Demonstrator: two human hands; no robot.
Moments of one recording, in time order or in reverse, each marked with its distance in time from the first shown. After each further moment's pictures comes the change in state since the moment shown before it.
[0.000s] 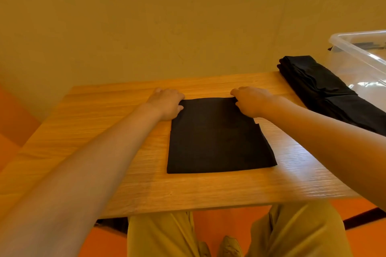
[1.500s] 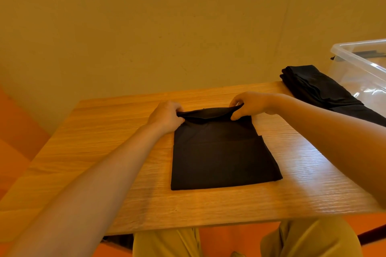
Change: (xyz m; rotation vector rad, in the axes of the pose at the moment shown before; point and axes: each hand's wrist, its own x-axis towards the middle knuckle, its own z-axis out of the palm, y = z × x) left_hand -0.009 0.001 0.008 -0.548 0.230 -0.199; right_hand 0.024 0.016 -0.014 0.648 -0.206 -0.004
